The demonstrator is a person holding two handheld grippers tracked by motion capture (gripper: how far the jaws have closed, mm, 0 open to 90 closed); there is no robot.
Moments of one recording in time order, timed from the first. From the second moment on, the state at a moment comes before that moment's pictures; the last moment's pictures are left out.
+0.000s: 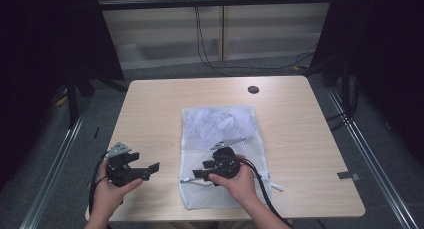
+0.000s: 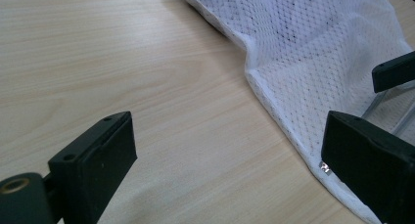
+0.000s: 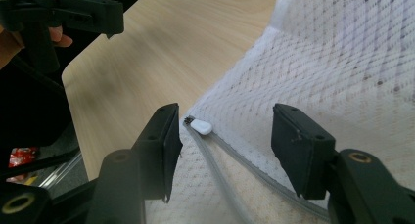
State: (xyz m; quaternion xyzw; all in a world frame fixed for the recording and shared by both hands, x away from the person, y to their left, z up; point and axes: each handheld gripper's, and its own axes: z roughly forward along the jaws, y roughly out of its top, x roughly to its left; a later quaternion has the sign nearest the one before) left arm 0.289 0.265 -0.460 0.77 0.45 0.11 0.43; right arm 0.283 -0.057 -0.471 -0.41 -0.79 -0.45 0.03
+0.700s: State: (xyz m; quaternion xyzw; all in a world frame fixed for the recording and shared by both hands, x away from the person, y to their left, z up) left arm 0.289 0.266 -0.460 0.77 0.45 0.11 0.44; right arm 0.282 -0.038 -0.482 -0.43 -0.79 -0.44 0.07
